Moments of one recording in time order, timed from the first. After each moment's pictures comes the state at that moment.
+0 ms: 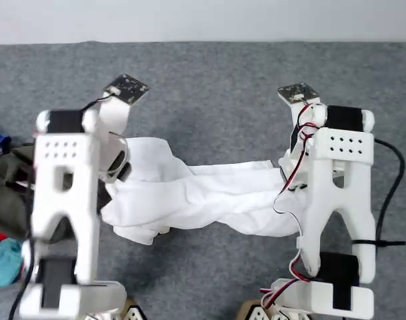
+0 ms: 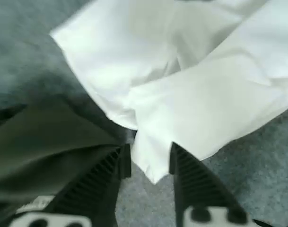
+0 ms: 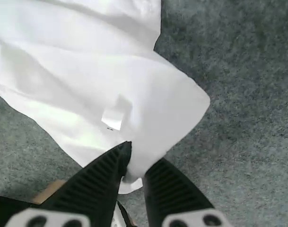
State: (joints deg) left arm -3.8 -2.3 2.8 98.6 -21.5; right arm 3.4 -6.1 2.5 100.5 23.3
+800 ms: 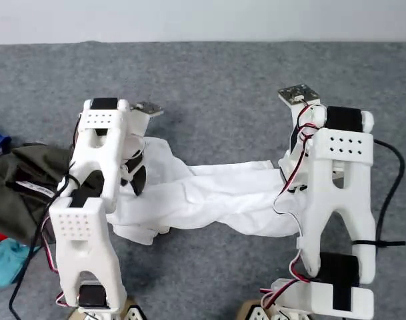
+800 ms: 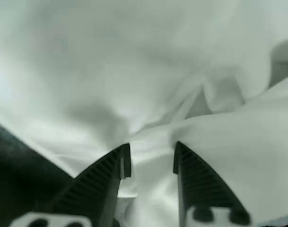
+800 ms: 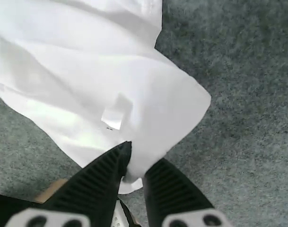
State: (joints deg) left arm -3.3 38.8 -17.5 98.8 -21.8; right arm 3.4 -6.1 2.6 100.5 22.5
